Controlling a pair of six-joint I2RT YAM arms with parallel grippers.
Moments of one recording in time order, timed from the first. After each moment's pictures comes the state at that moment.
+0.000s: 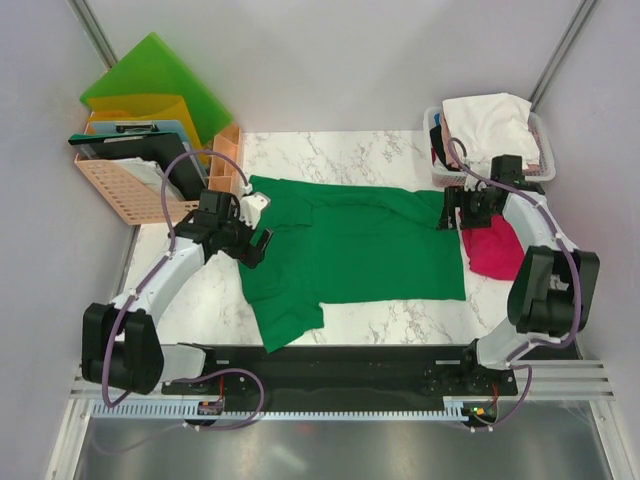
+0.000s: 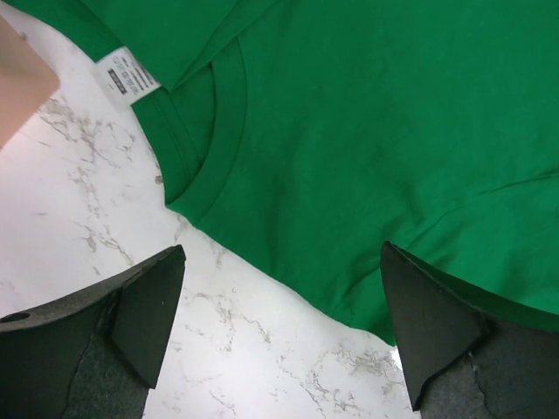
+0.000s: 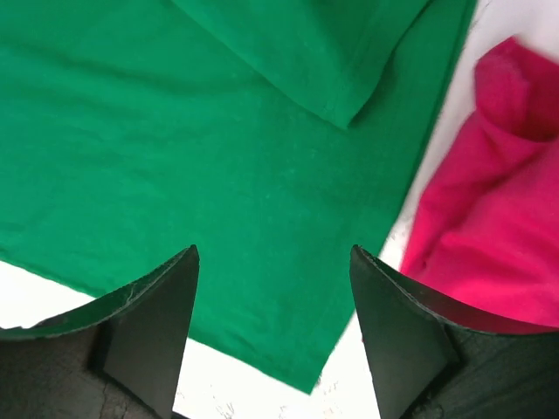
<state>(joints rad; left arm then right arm) -0.21 1.27 0.89 -0.53 0.22 0.39 -0.16 1.58 1.22 -0.71 -0.42 -0.19</state>
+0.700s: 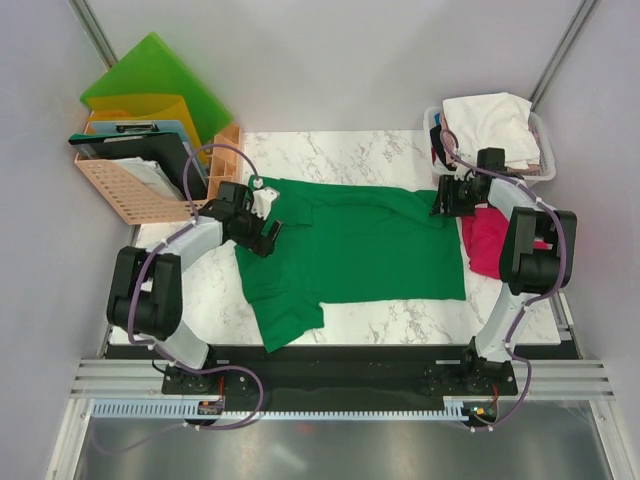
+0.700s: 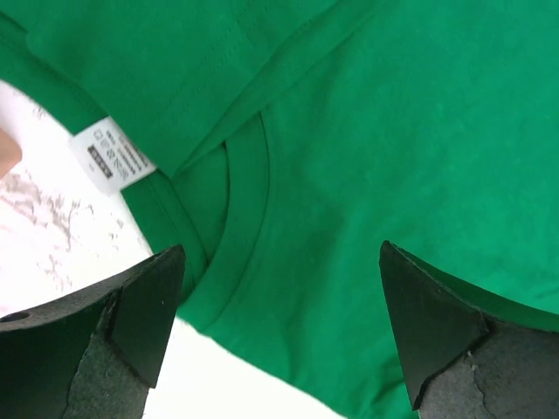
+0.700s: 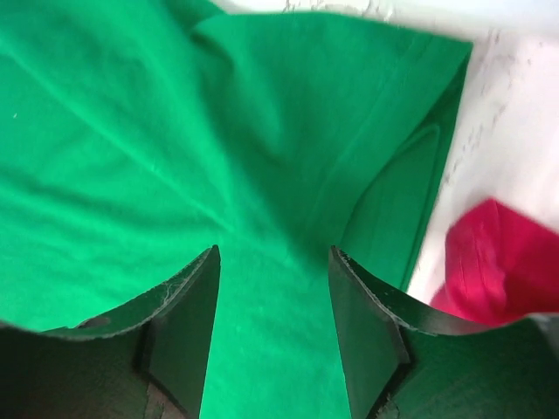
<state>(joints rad) -0.21 1.60 0.96 -0.36 0.22 0.34 -0.13 1.92 1.36 -0.51 -0.44 -0.09</state>
